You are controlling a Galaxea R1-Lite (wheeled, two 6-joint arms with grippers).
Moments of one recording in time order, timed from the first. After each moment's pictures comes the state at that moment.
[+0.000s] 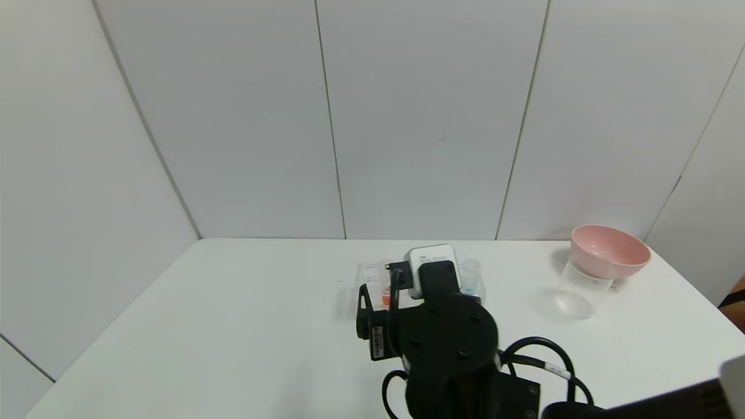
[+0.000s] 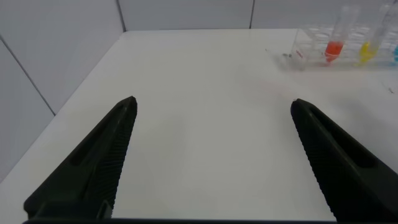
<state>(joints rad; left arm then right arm) 0.00 0.00 0.00 0.00 0.00 0.00 1.06 2.02 -0.96 -0.87 -0.83 0.21</state>
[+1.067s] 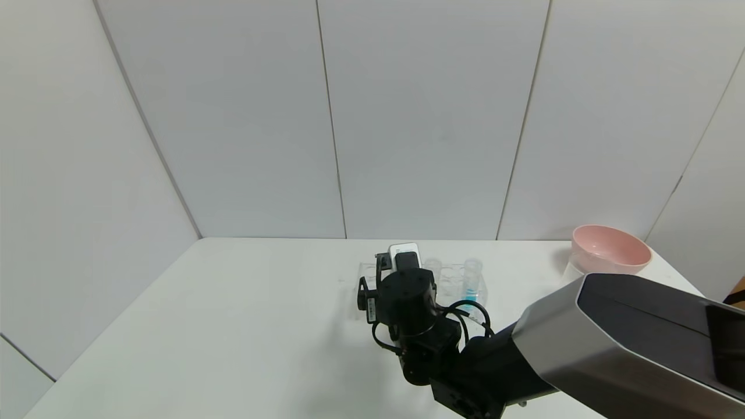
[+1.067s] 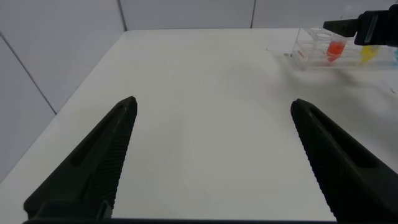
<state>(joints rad) 0.00 0.00 0.00 0.00 0.00 0.00 0.83 2.37 -1.26 -0.86 -0.63 0.21</state>
